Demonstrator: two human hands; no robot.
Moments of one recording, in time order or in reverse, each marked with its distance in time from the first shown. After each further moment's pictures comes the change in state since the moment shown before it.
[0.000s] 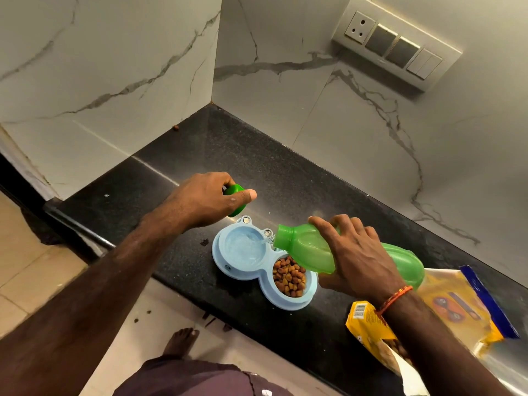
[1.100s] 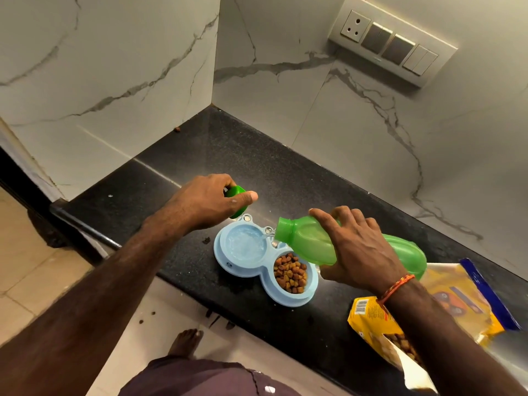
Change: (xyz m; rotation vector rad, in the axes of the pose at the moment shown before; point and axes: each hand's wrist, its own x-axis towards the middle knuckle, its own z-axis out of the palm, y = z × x) left_hand -0.008 0.003 0.006 -0.006 0.028 0.023; right_hand 0.002 0.003 -0.006 -0.005 0.020 -0.010
